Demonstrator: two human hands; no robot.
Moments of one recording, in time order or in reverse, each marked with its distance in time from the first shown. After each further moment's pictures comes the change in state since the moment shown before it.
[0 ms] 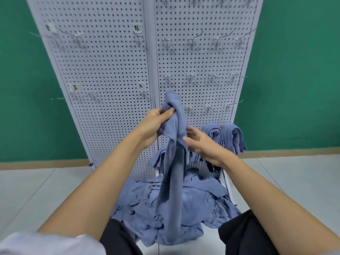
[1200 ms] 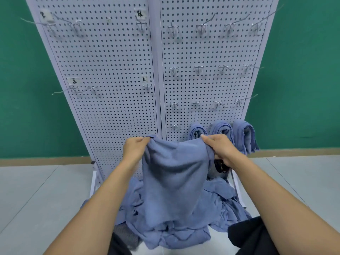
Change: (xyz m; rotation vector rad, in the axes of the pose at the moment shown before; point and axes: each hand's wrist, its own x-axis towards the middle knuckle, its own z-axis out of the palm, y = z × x) left_hand 0.006 -0.103 -0.068 0.365 0.603 -0.182; right_hand 0.040 0.053 -0.037 -0.200 0.398 0.185
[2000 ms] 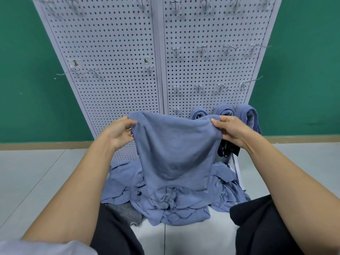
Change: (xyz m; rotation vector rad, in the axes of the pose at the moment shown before) left_hand 0.001 0.002 -0.051 -0.517 -0.317 -0.235; right_hand -0.009 0.003 -0.028 0.263 -0.146 0.021
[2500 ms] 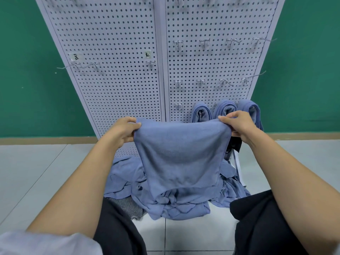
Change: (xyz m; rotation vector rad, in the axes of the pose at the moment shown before) left_hand 0.002 -0.013 0.001 0.507 0.180 0.002; right_hand -0.003 0.001 -0.007 -0.229 0.361 -0.025
